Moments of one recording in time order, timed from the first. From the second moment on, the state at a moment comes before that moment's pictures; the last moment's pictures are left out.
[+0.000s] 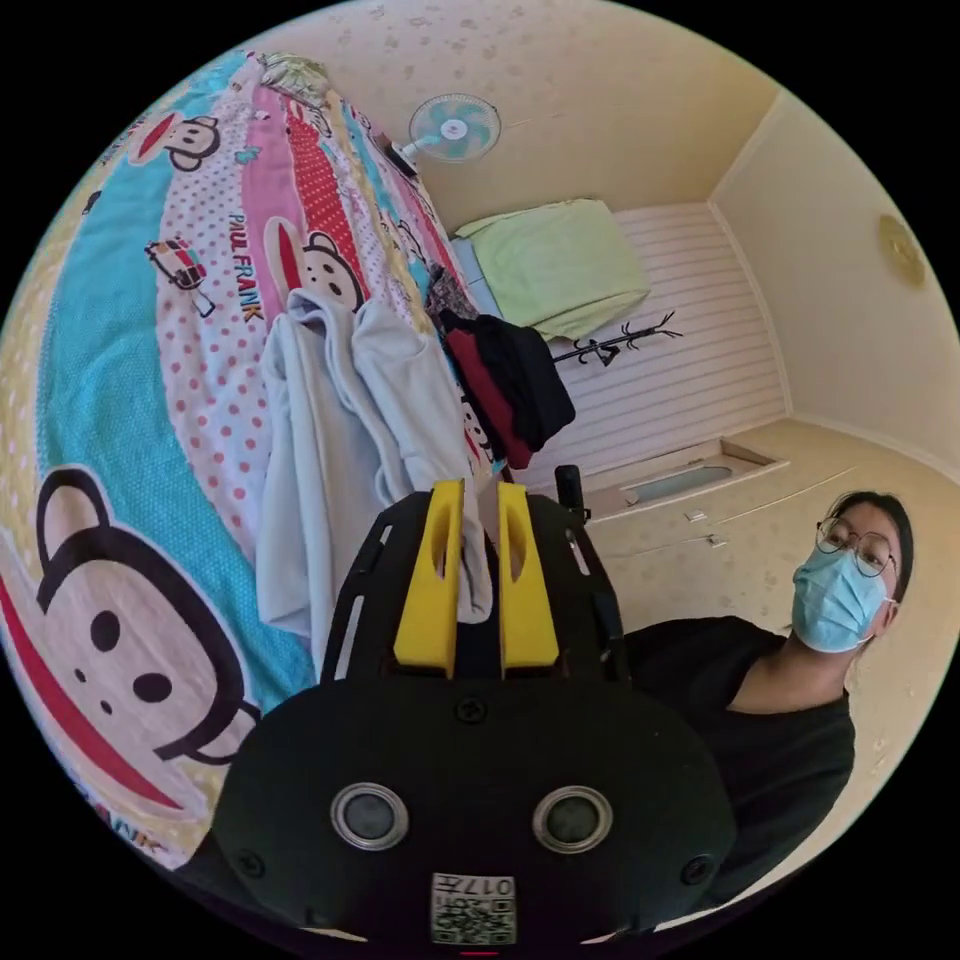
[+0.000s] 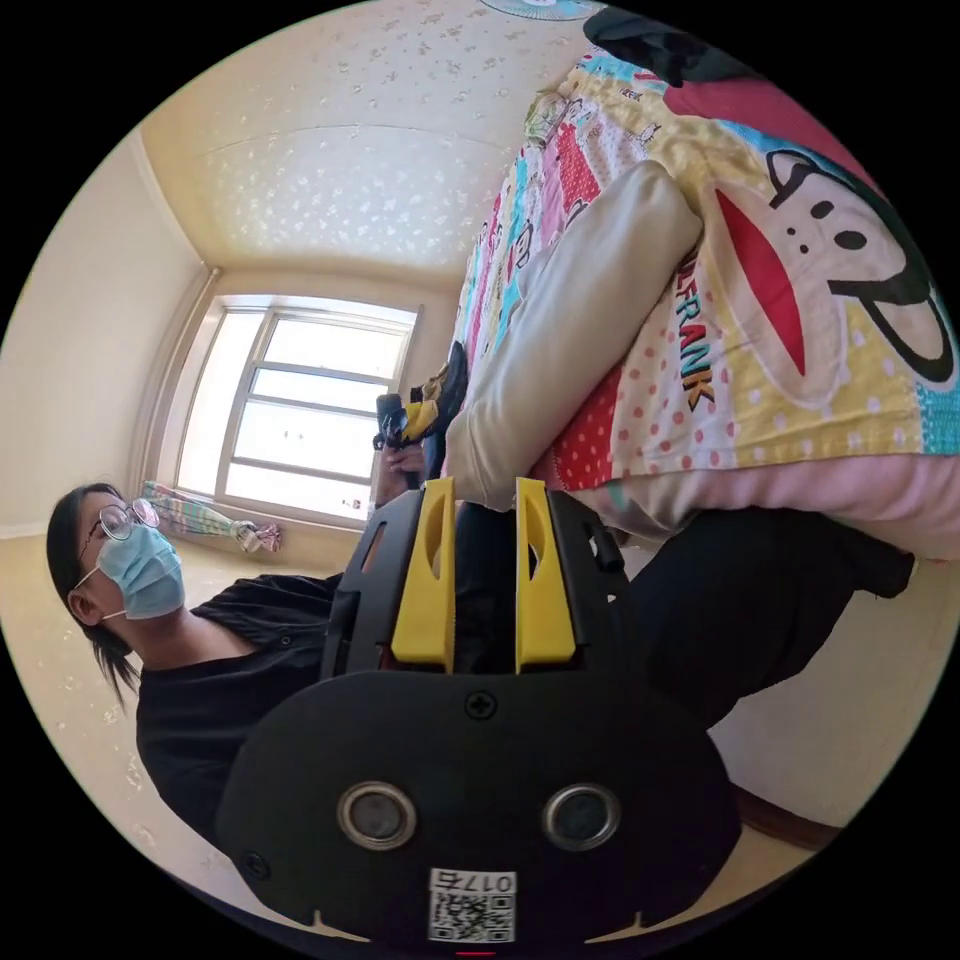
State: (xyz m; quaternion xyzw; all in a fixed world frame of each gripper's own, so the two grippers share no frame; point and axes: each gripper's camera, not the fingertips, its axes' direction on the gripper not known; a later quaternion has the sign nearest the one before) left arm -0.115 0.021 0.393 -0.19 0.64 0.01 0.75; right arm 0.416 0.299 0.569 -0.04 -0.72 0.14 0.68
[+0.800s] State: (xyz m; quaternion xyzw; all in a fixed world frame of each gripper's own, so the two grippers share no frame) left arm 0.225 -0.052 0.428 -0.26 0.70 0.22 0.63; right arm 0.454 0.387 0.508 0.02 -0.70 0.15 0.70
